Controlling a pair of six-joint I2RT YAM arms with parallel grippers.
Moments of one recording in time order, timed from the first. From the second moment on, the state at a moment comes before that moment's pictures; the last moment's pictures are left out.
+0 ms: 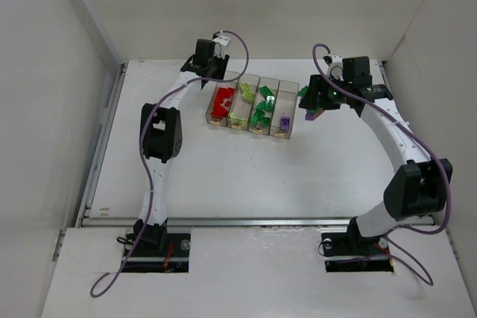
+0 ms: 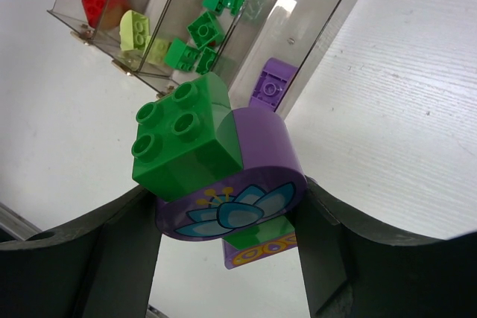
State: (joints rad) left arm -0.31 2.34 2.08 -0.33 0.06 0.12; right arm 0.14 1.53 1.39 -0.60 -0.39 0.15
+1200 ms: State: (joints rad) left arm -0.23 2.26 1.93 -0.35 0.15 0.11; right arm 0.18 1.55 1.41 -0.59 -0.37 0.26
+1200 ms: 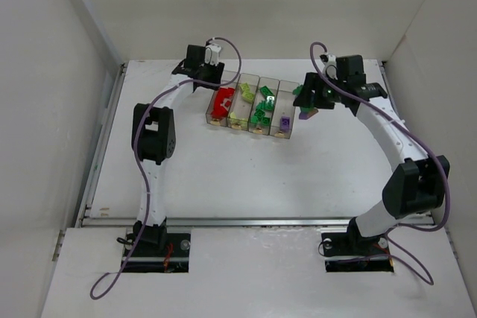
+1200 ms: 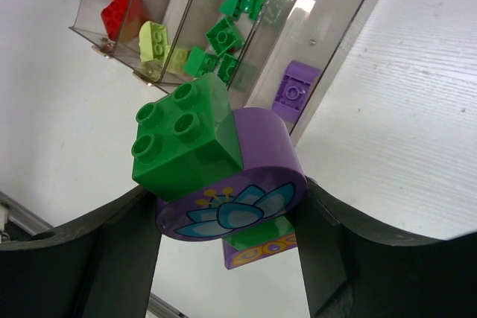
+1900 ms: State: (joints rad) left arm -0.22 2.28 1.83 -0.37 0.16 0.02; right arm 0.30 1.53 1.39 -0.51 -0.29 0.33
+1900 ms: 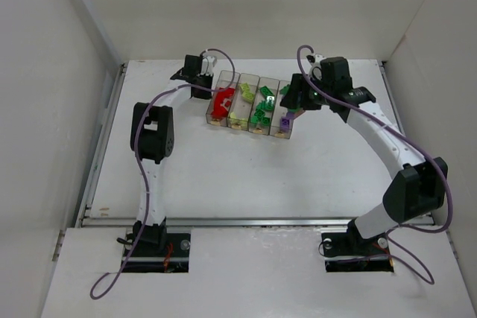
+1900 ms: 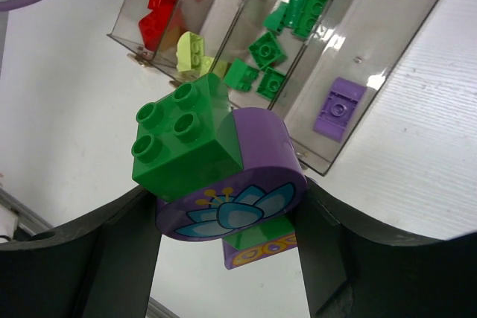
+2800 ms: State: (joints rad) left arm -0.29 2.17 1.92 -0.34 -0.10 0.12; right arm 0.35 1.53 1.39 -0.50 -0.24 0.35
